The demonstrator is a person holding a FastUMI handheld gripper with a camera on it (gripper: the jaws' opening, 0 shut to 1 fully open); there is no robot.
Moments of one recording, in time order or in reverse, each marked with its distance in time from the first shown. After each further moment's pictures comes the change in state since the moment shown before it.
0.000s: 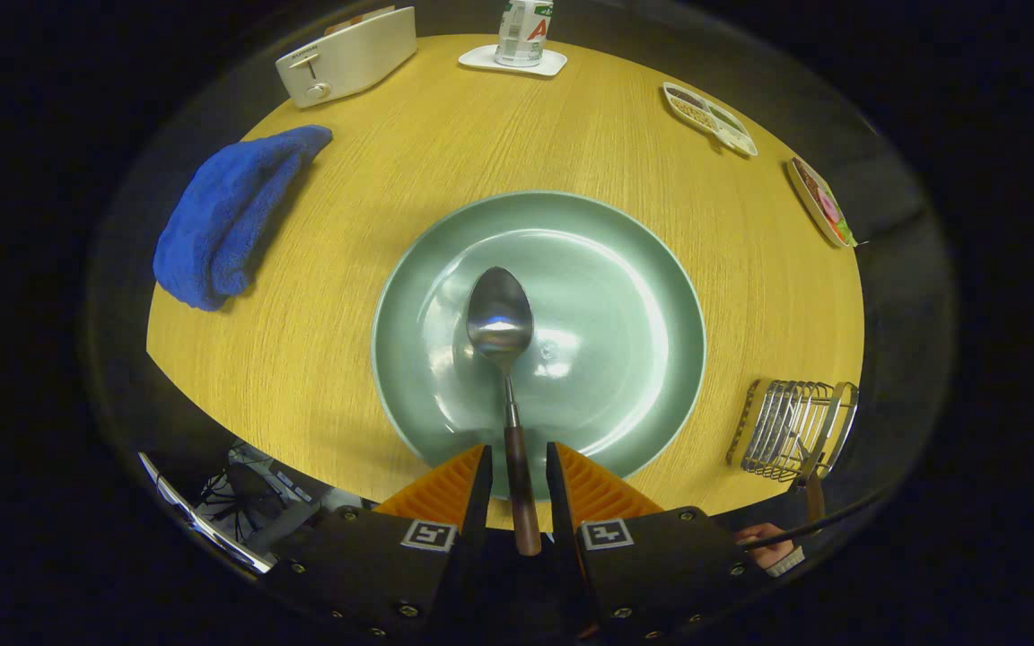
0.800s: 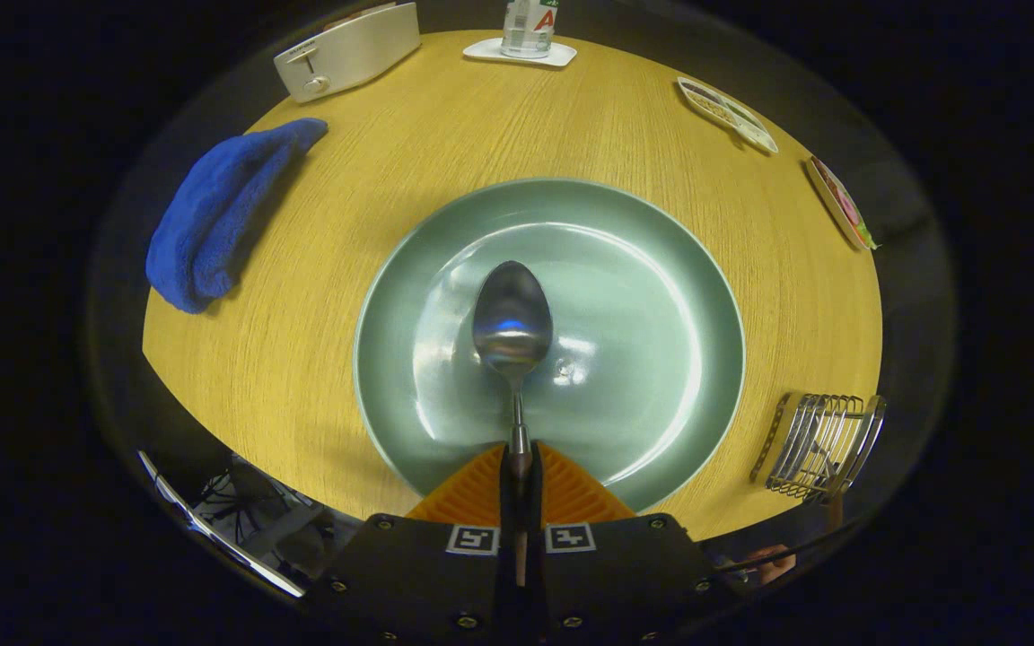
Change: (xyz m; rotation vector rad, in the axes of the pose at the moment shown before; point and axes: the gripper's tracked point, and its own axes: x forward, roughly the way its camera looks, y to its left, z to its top) arm 0.022 0.004 0.006 -0.009 -0.018 0.023
